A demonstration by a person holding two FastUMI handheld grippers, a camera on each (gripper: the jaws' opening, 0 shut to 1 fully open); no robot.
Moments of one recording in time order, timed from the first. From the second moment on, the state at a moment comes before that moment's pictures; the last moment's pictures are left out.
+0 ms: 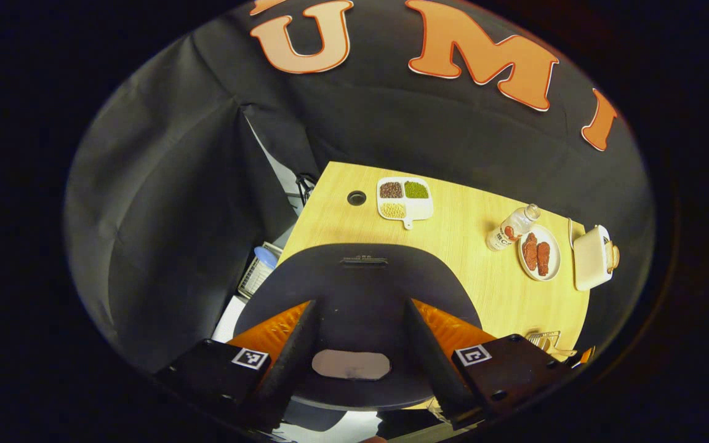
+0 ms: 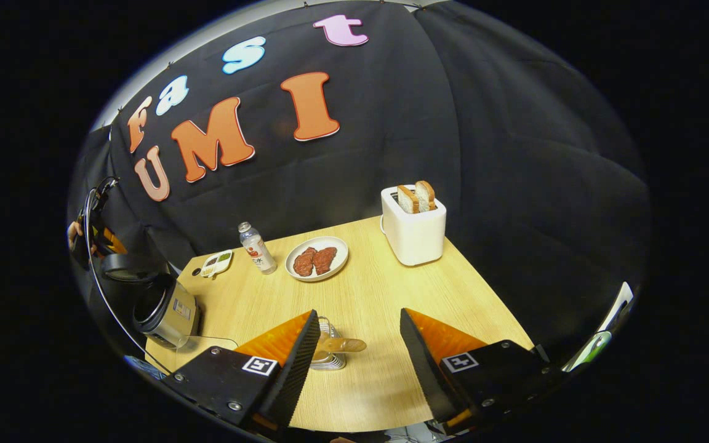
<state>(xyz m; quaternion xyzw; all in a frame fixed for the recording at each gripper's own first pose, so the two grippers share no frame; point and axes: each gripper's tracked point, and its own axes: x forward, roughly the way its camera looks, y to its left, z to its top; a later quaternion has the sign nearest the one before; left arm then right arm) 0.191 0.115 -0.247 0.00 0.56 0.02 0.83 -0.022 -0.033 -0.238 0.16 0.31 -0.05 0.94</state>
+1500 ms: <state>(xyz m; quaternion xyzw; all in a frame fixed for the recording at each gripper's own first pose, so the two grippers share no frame) 0.126 0.109 -0.328 0.02 0.40 -0.02 0.91 0.017 0.076 -0.204 0.12 0.25 0.07 0.96</state>
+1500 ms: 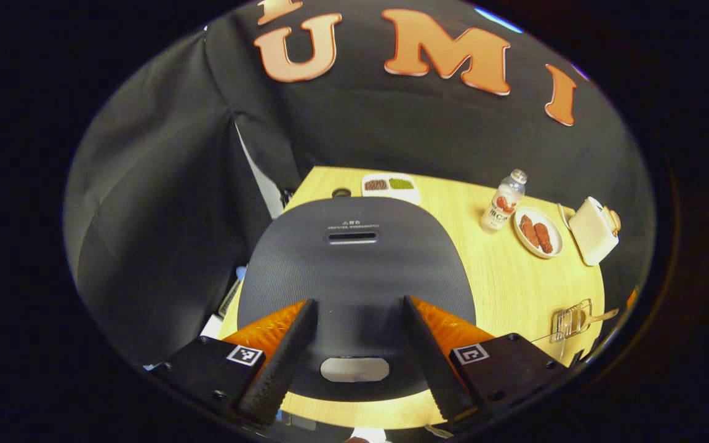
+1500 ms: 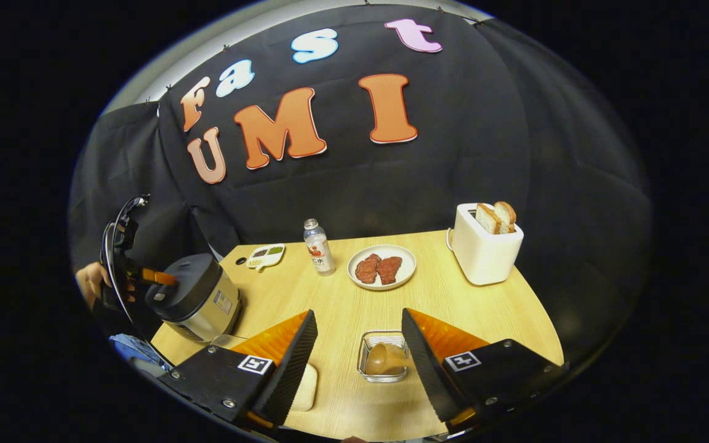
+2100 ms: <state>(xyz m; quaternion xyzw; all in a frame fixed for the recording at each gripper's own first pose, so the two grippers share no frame) 0.075 0.043 -0.148 0.05 0.09 0.02 0.99 0.039 0.110 -0.108 0.08 0.11 0.10 0.99</state>
